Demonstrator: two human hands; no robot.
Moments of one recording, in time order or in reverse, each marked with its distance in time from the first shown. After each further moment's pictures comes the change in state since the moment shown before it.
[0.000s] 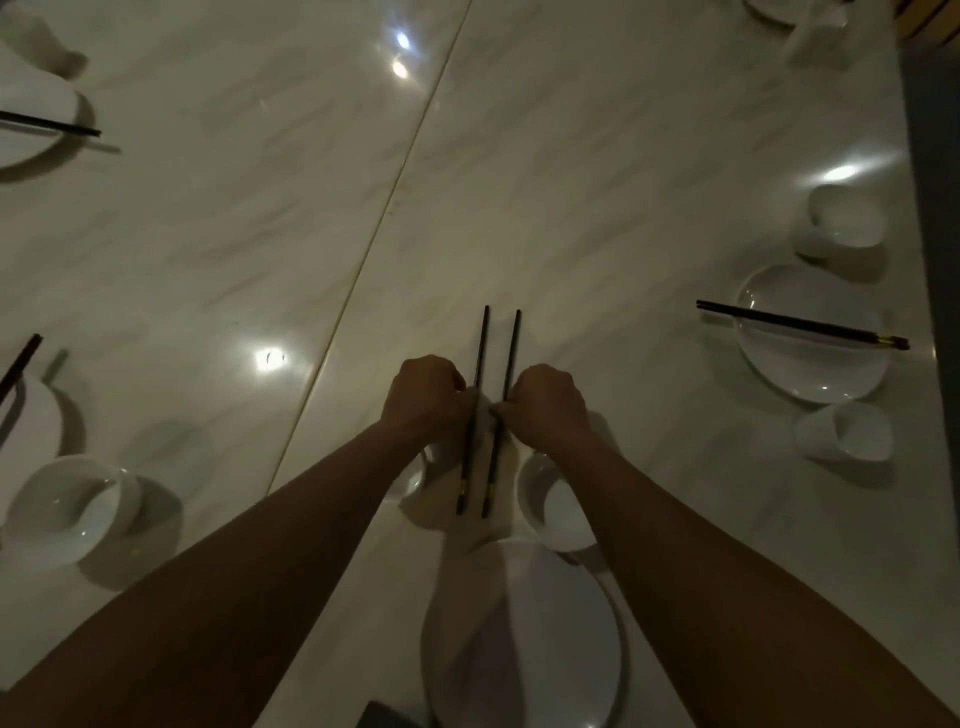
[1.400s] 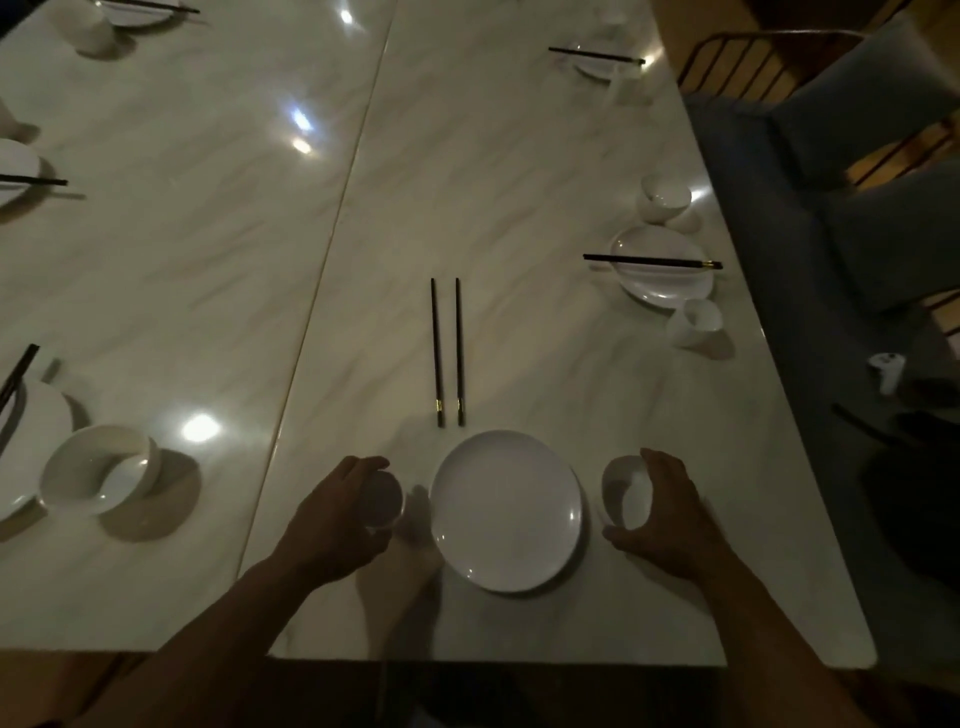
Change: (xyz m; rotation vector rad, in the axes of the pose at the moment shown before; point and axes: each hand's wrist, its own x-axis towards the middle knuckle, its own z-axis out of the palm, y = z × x) left_hand -0.230 -0.137 0.000 -0.015 -0.106 0.368; right_hand -0.293 0.181 0.040 0.158 0.195 0.181
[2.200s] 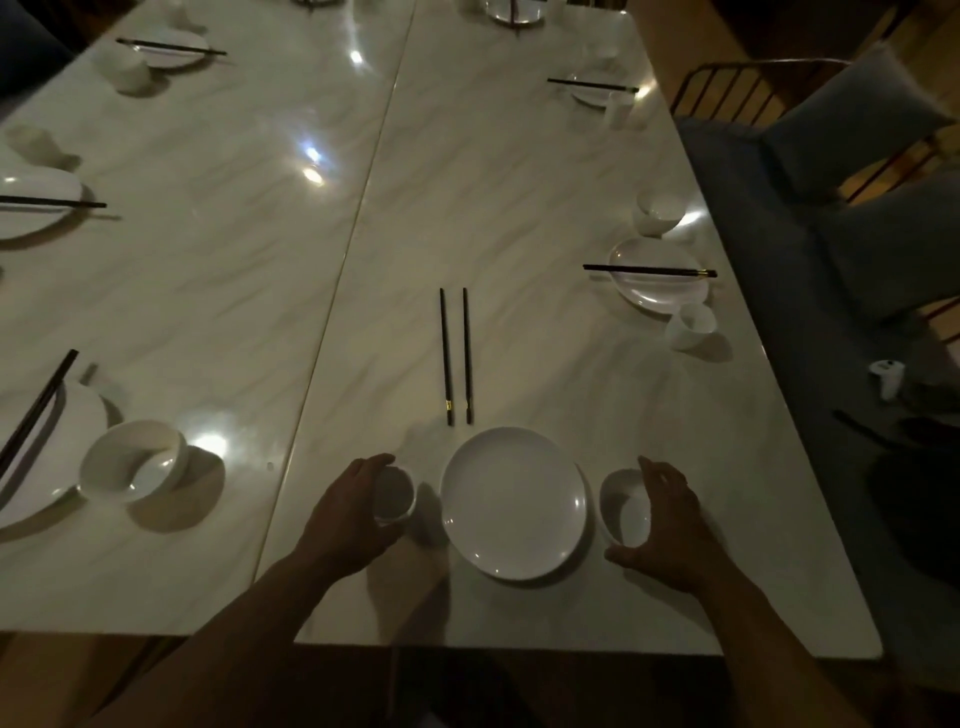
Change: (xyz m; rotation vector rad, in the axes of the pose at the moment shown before) left_hand -0.011 -0.001 0.006 -0.067 0.105 0.002; right_hand -0.028 0.000 0.008 -0.047 -0.016 -0.025
